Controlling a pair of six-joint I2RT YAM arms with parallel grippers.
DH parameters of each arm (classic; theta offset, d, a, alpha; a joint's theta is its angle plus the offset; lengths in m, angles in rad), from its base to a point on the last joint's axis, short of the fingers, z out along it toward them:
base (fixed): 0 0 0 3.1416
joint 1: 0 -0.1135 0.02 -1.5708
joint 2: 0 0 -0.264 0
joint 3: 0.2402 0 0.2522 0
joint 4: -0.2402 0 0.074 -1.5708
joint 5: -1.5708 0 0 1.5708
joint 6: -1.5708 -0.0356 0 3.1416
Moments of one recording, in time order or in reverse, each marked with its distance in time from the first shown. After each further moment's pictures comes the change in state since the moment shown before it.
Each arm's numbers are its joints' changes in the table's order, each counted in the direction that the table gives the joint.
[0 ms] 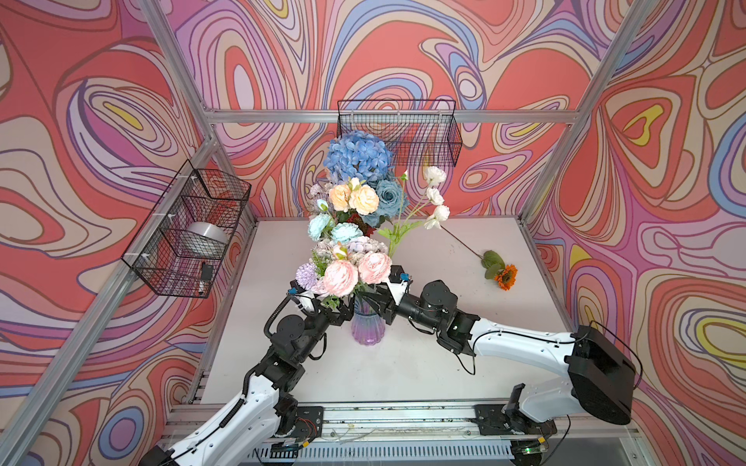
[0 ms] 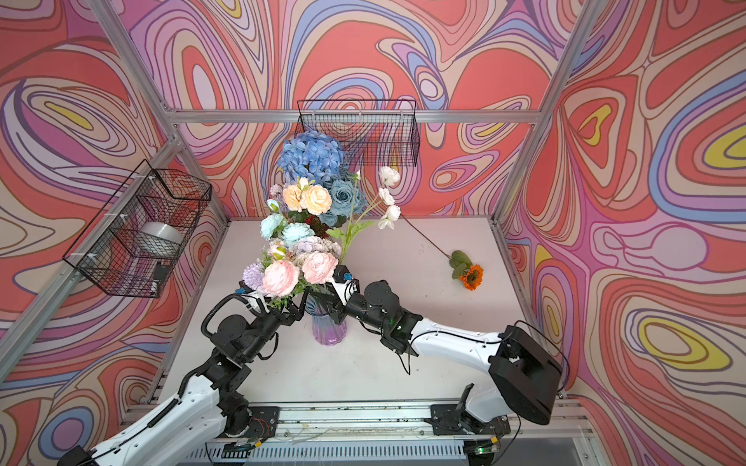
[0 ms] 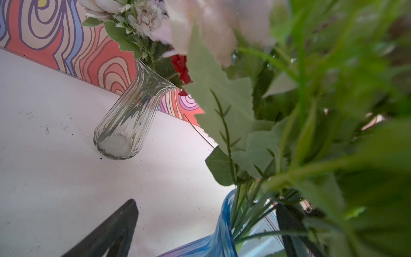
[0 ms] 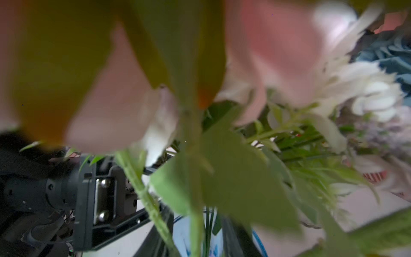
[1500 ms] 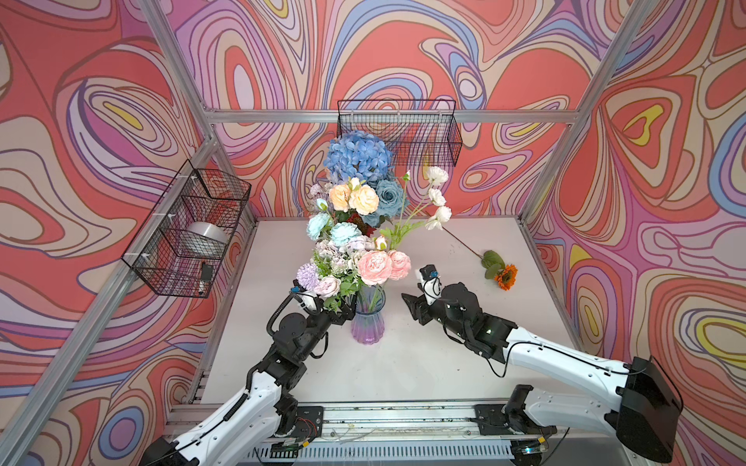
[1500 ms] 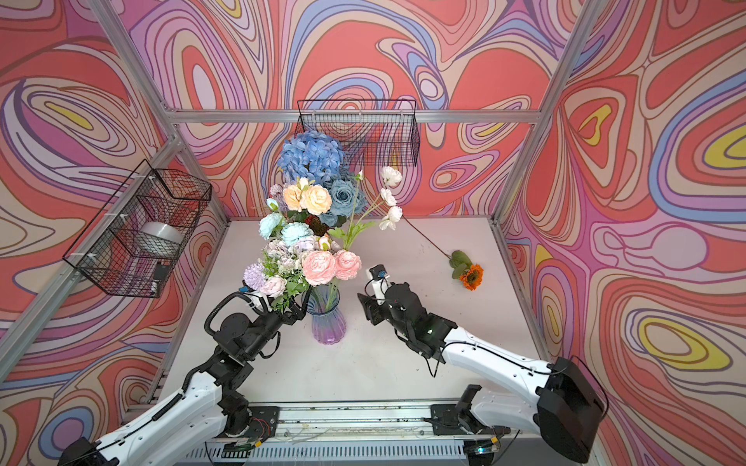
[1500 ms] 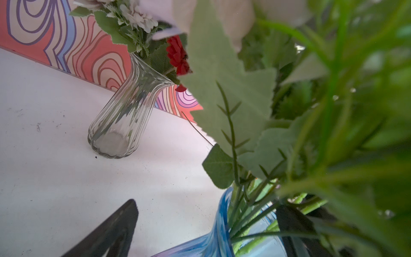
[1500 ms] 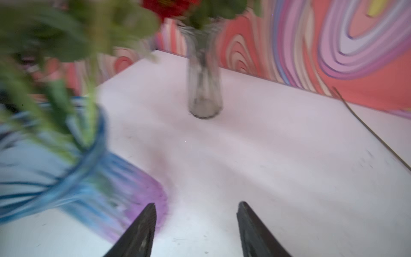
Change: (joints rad) left arm 0.000 -0.051 0.000 0.046 -0.022 0.000; right arm 0.196 0.245 -0.119 -0.530 -0.340 -0.132
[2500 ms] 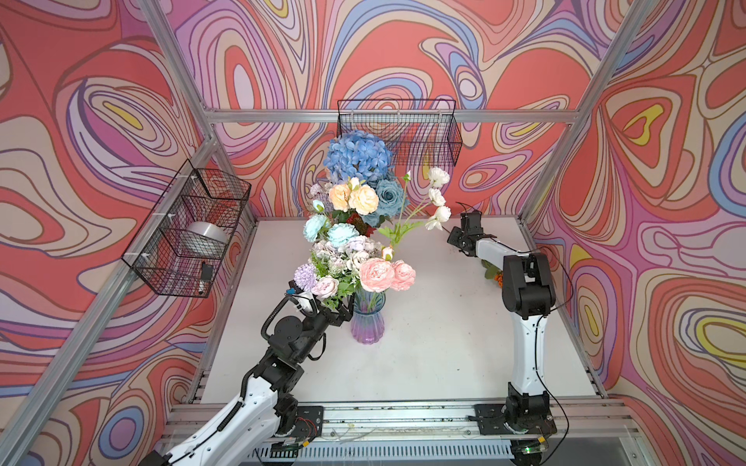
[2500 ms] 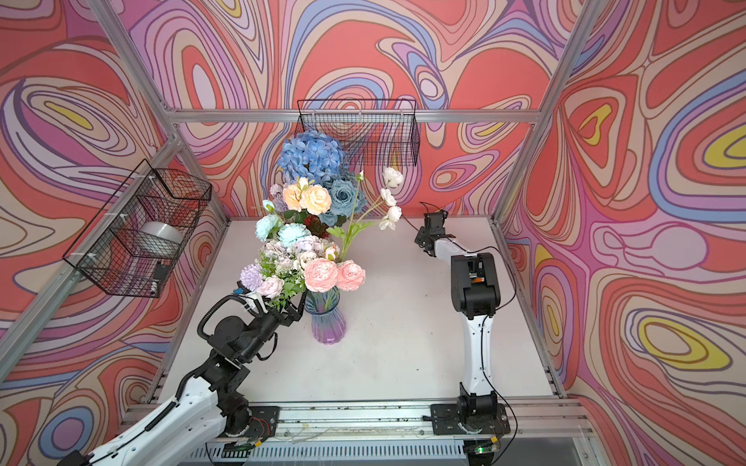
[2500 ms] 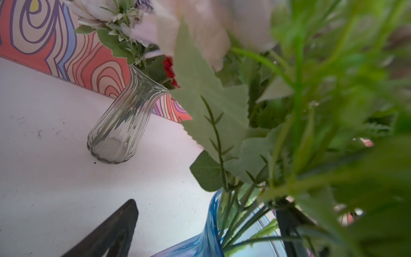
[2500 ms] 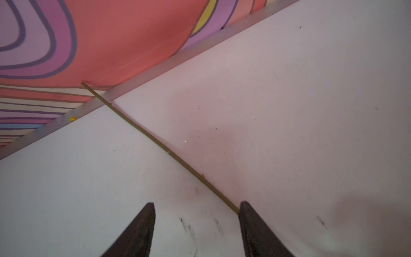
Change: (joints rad) left arm 0.000 0.089 0.000 -0.053 0.010 -0.001; right arm 0.663 -1.152 1.033 -0.219 0.045 -0.284
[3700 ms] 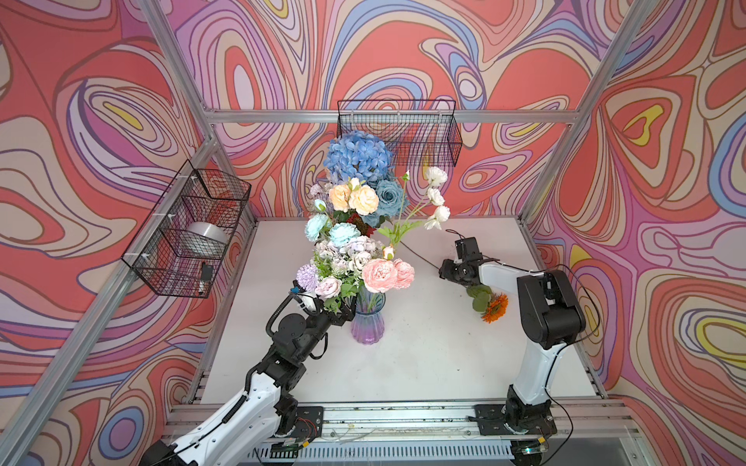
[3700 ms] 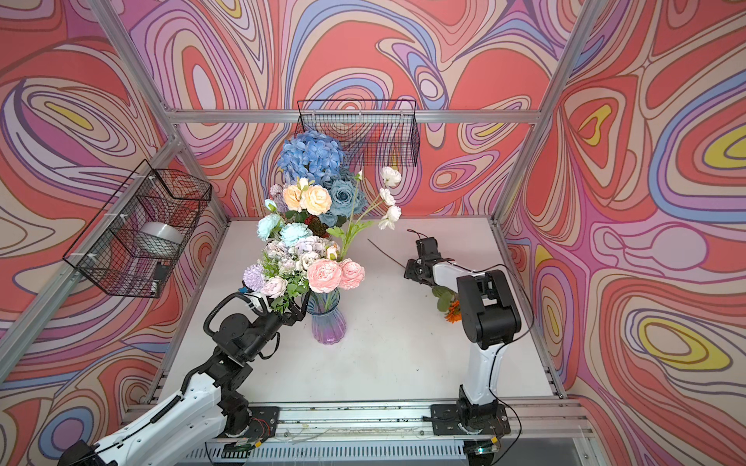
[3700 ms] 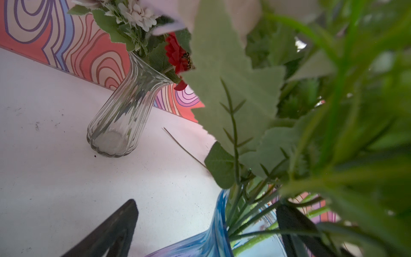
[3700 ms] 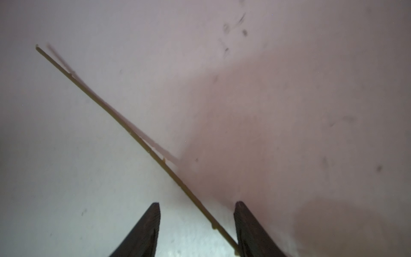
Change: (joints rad) left arm 0.000 -0.070 0.000 0.035 -0.018 0.002; right arm -0.142 0.427 -0.577 -0.047 0.216 0.026
